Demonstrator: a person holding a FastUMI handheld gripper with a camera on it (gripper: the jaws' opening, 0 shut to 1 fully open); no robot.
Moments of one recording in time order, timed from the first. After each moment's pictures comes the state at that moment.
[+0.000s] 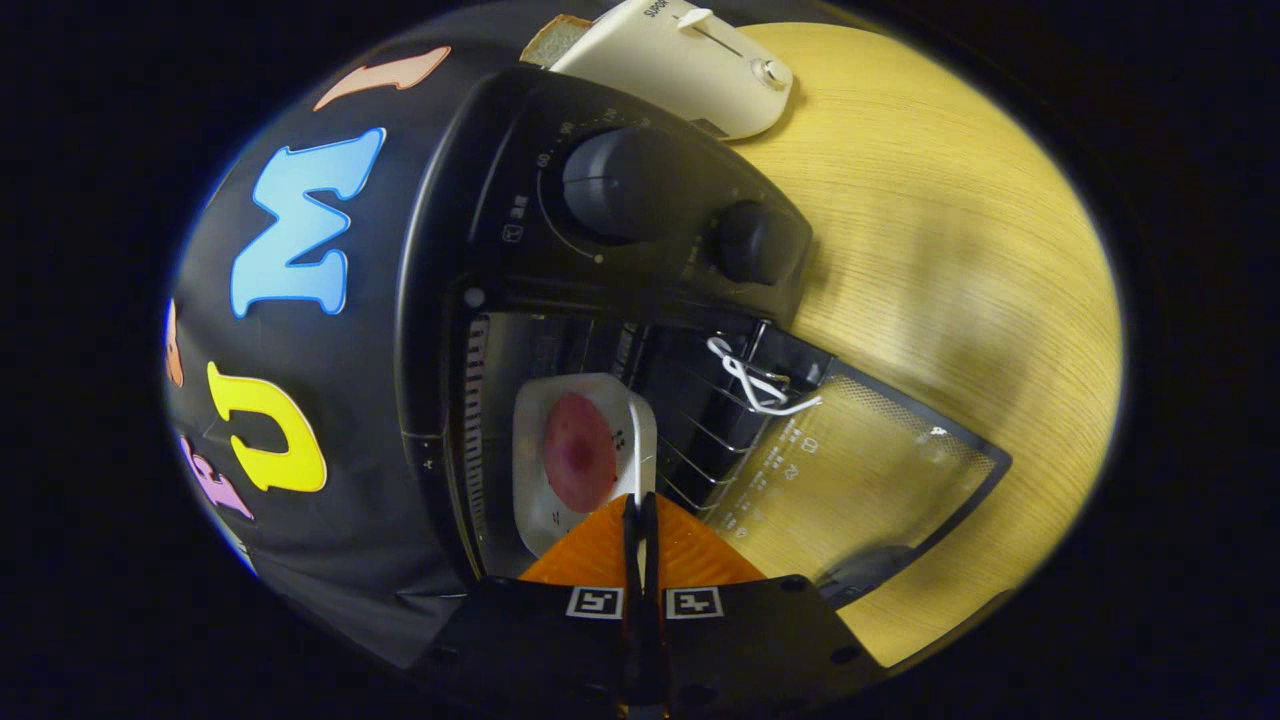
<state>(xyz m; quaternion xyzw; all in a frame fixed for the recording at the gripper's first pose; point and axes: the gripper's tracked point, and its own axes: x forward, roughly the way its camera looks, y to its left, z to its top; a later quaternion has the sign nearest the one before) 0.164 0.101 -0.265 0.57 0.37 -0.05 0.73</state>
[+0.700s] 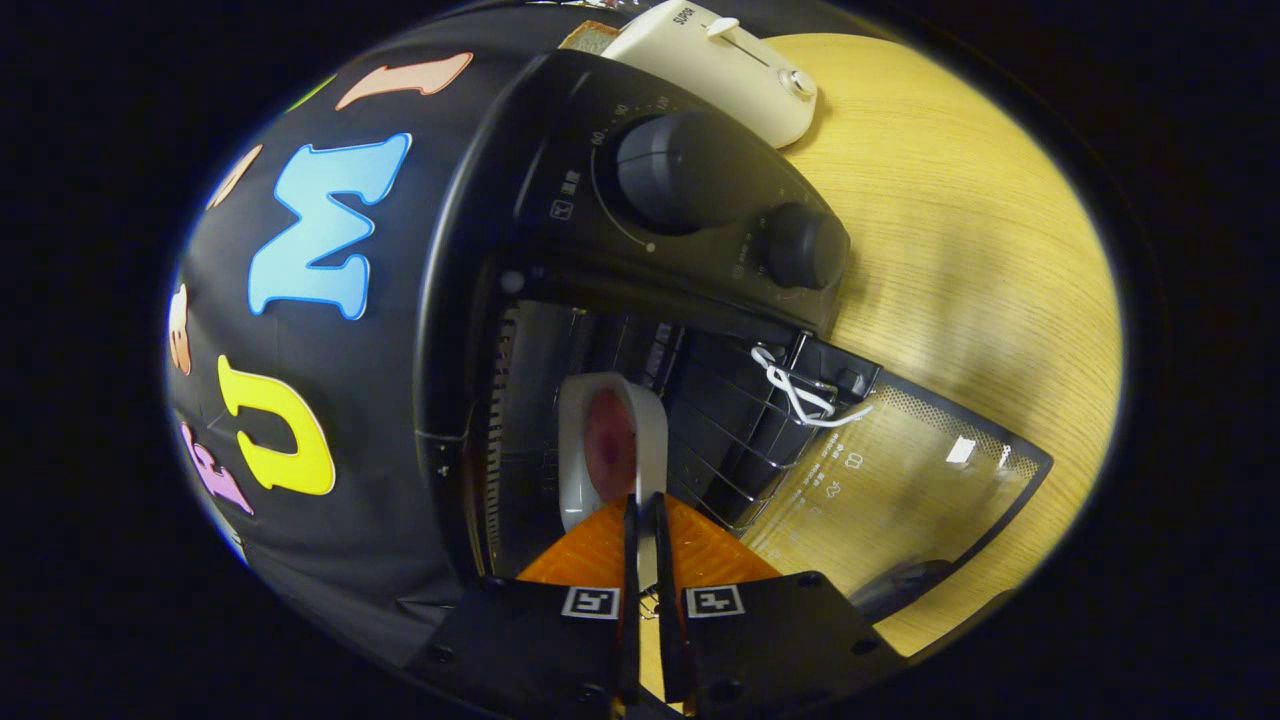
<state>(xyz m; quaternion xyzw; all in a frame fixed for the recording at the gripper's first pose) 0.174 0.107 -0.264 0.56 0.33 -0.04 0.76</state>
